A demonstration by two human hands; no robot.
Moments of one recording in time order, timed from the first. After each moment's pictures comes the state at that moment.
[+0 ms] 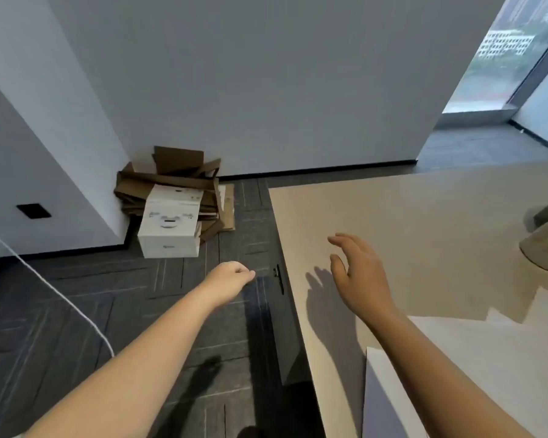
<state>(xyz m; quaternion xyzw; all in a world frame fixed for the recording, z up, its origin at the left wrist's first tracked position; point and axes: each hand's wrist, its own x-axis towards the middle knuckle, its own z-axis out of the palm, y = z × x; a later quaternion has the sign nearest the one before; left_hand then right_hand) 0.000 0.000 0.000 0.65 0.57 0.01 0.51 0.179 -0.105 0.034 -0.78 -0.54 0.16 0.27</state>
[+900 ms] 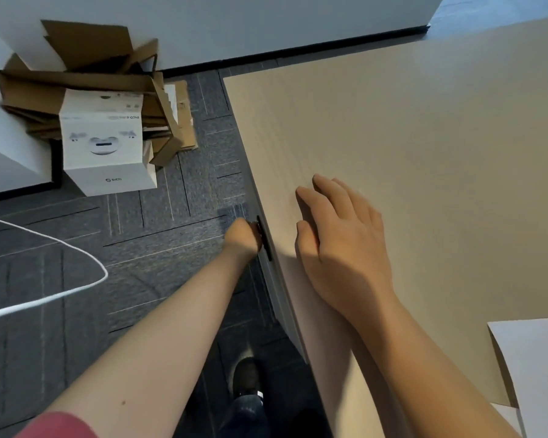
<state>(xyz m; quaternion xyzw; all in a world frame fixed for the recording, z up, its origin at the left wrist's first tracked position) 0.102 0.089 -0.218 0.58 0.63 -0.01 0.52 0.179 -0.026 -0.079 -0.83 -0.51 0.07 0.20</state>
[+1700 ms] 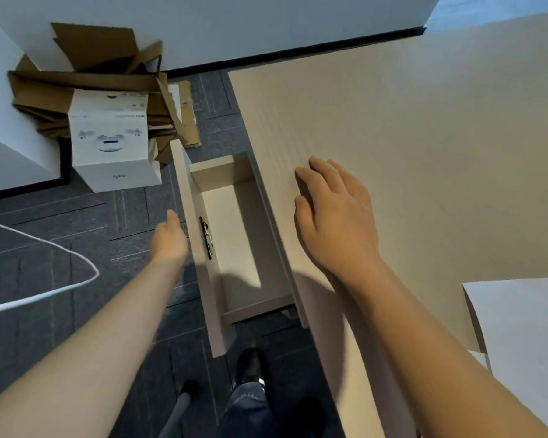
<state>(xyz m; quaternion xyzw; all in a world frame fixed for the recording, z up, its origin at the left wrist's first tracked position) 0.005 0.090 -0.183 0.43 0.74 0.17 0.48 0.180 -0.030 -0.071 -0.82 -0.54 0.11 0.17</state>
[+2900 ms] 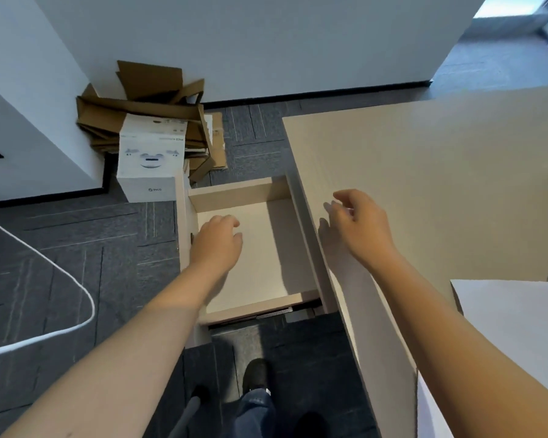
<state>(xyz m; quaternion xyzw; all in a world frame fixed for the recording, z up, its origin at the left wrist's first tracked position) -0.020 0.050 -0.079 0.76 0.58 -0.01 0.28 0.162 -0.034 -0.025 -0.82 -0.44 0.24 0.27</state>
